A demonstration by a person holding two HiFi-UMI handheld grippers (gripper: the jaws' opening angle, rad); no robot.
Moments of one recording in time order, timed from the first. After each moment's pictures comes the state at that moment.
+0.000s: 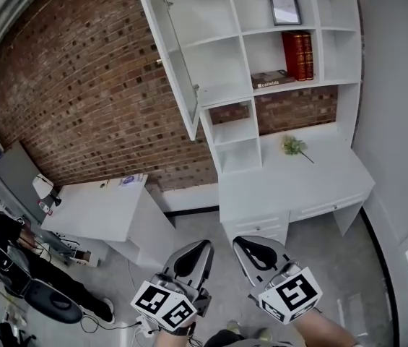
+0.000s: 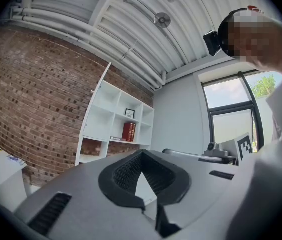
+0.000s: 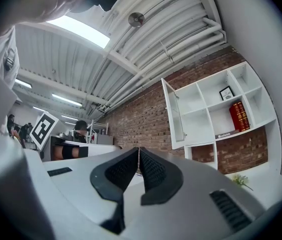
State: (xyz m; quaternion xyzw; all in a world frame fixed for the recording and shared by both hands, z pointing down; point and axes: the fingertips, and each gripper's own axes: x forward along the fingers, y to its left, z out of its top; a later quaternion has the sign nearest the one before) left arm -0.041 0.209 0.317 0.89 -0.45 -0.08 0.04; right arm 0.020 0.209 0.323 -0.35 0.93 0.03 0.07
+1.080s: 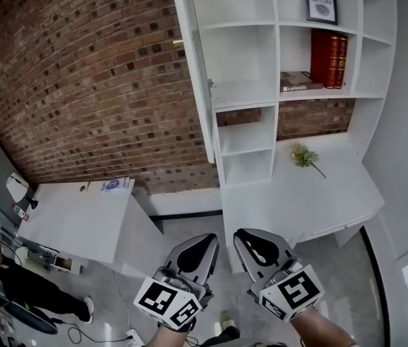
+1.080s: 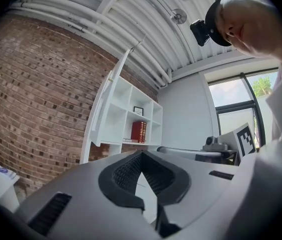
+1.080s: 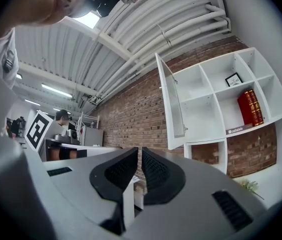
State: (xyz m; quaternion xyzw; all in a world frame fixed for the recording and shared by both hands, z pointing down) left arm -0.134 0.000 0.330 0.90 -0.43 -0.07 0.03; right arm -0.086 0.001 0.333 -0.38 0.92 0.03 0.04
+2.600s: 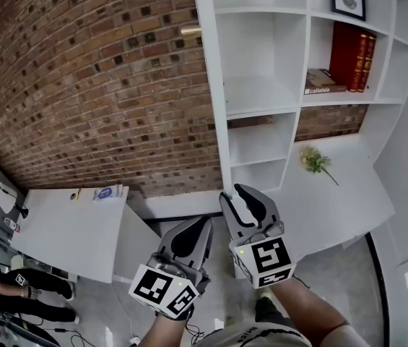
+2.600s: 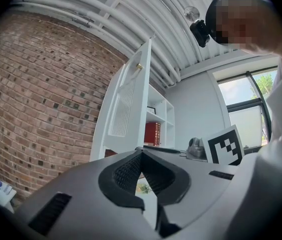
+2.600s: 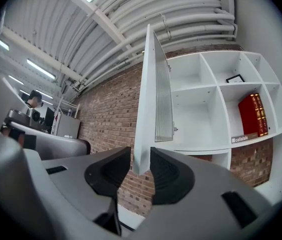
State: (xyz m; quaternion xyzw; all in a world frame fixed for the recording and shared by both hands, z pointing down) left arm -0.191 -0.176 0.324 0.89 -0.44 -0.08 0.03; right arm -0.146 -0.232 0.332 -0.48 0.88 0.06 0.02
